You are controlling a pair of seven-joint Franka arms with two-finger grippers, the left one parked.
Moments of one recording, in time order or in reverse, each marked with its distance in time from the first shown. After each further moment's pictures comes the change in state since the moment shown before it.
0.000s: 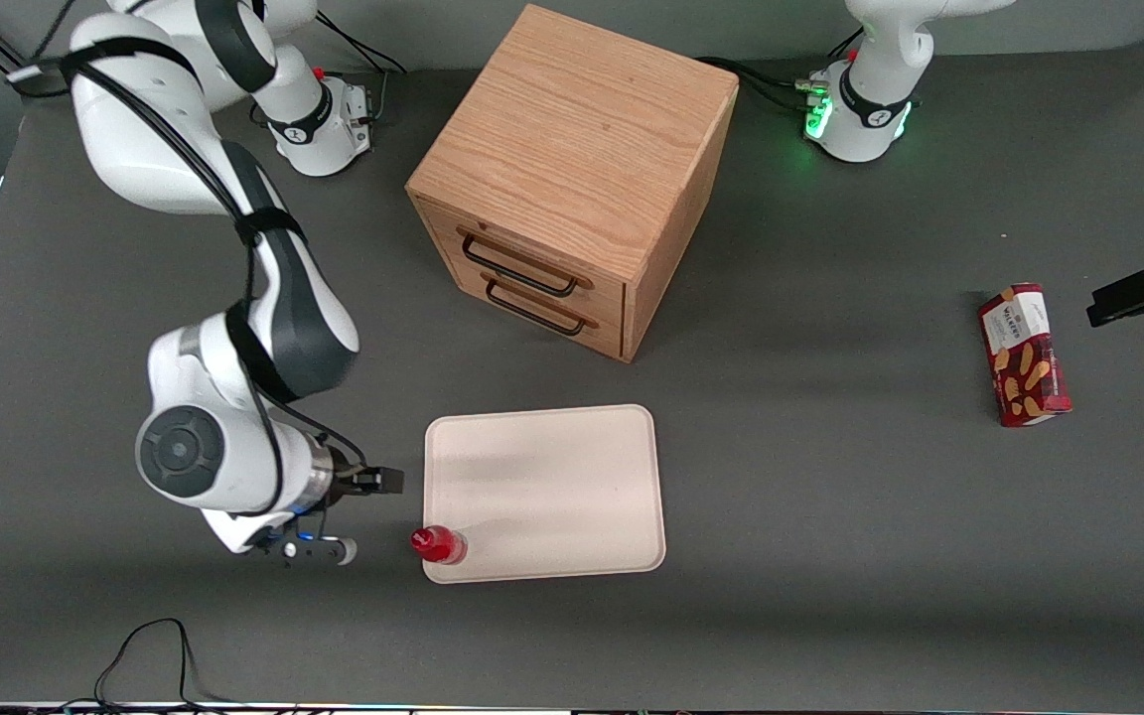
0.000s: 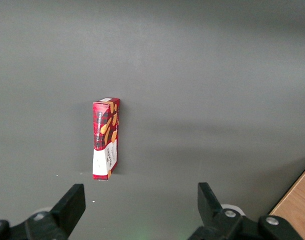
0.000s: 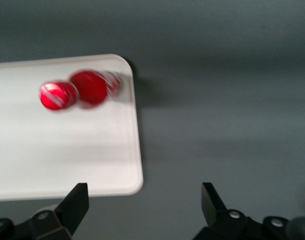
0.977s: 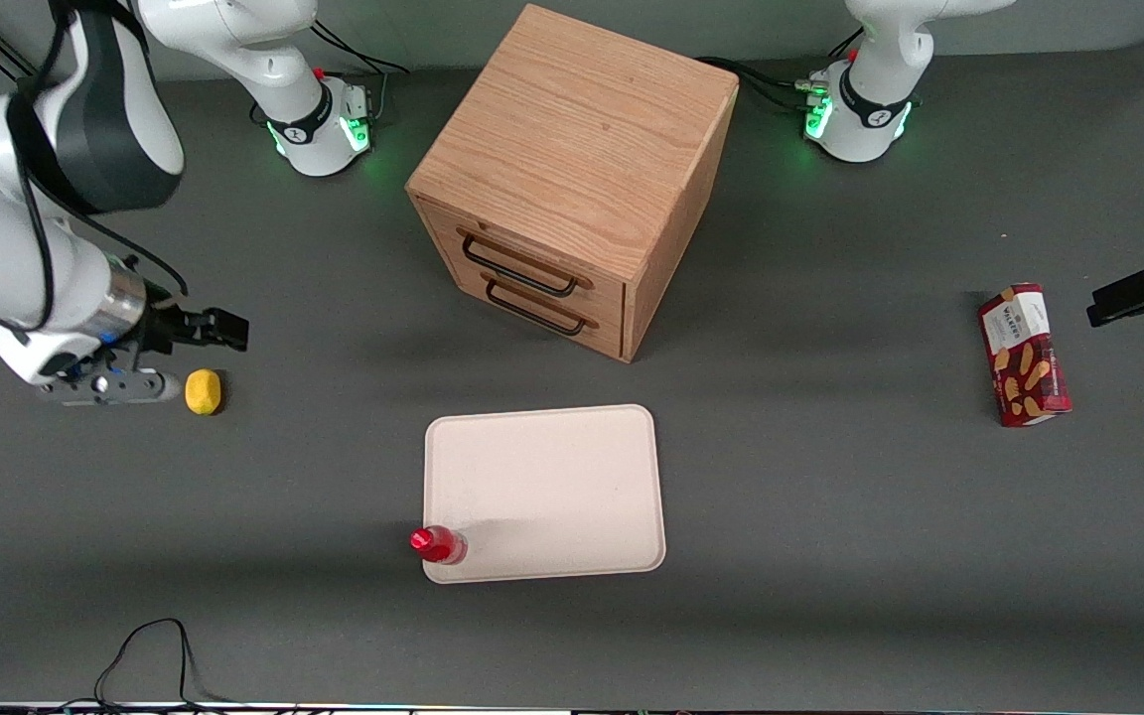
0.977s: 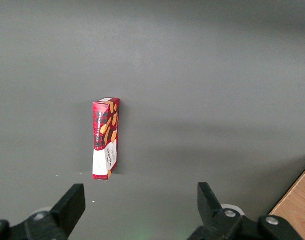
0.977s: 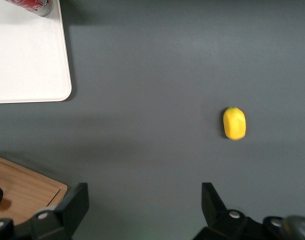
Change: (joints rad) arm -0.036 -0.662 -0.170 -0.670 0.026 -0.026 -0.201
